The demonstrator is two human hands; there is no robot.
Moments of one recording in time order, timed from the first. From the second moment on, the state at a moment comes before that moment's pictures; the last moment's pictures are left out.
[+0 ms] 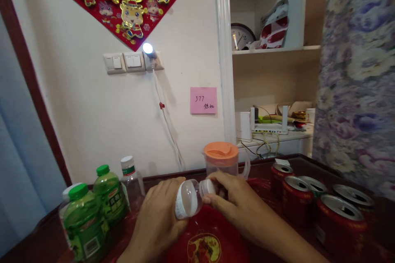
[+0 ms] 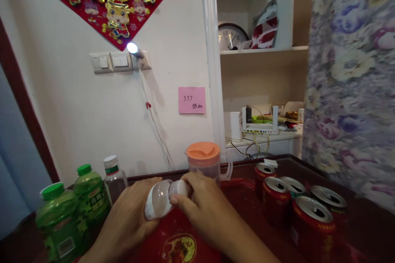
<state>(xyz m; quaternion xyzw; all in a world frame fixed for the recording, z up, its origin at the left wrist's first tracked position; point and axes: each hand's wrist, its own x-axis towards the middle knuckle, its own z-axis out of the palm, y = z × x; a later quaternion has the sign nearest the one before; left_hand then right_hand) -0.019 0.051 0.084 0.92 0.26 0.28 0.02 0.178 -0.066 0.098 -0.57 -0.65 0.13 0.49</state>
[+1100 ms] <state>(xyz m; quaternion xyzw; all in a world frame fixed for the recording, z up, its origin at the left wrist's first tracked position) 0.028 0.049 -0.008 0.74 0.16 0.27 0.59 0.226 -0.102 0.079 -0.76 -0.62 0.10 0.15</state>
